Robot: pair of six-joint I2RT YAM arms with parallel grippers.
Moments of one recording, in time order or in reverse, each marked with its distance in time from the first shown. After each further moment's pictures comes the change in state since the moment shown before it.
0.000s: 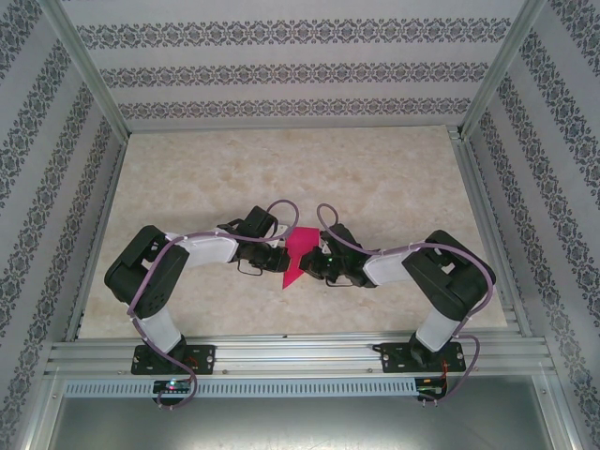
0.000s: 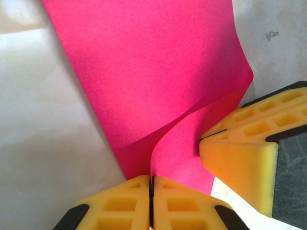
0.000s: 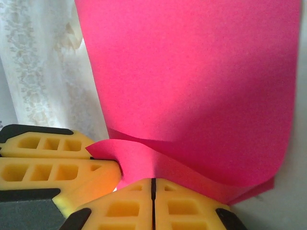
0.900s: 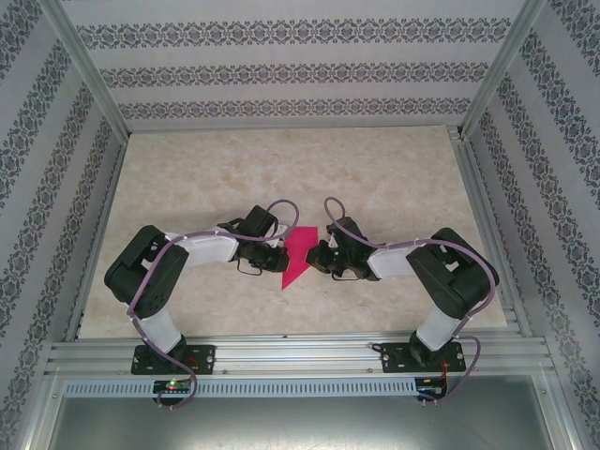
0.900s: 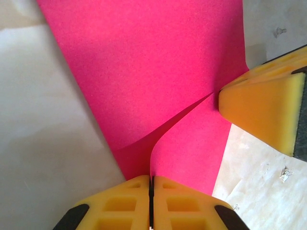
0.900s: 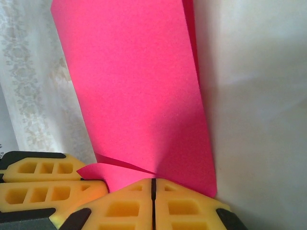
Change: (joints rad) left arm 0.000 -0.001 0.013 -0.034 -0.012 0.004; right arm -0.078 -0.003 0.023 -0.064 -0.024 -0.055
